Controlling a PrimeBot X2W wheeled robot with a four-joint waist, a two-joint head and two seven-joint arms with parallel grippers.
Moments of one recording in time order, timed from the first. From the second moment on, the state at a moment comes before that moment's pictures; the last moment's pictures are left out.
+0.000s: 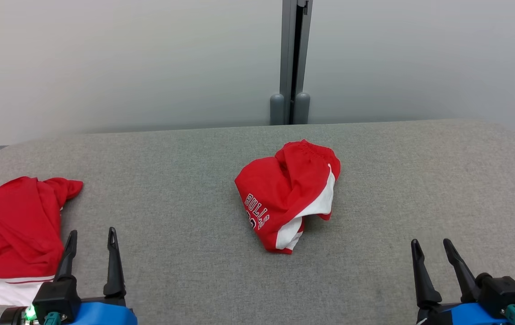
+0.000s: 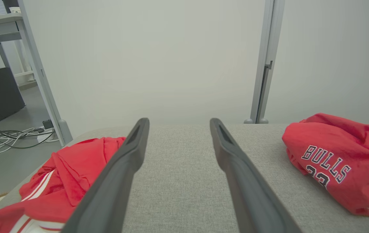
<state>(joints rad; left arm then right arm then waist) 0.02 0.16 -0.05 0.22 -0.15 0.02 -0.26 0.01 -0.05 -0.03 0.26 0.18 0.13 -0.26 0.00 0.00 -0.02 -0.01</state>
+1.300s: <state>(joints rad) 0.02 0.13 -0.01 0.25 -0.11 -0.02 -0.26 0.00 -0.05 -0.02 0.35 0.19 0.13 -0.26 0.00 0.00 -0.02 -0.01</state>
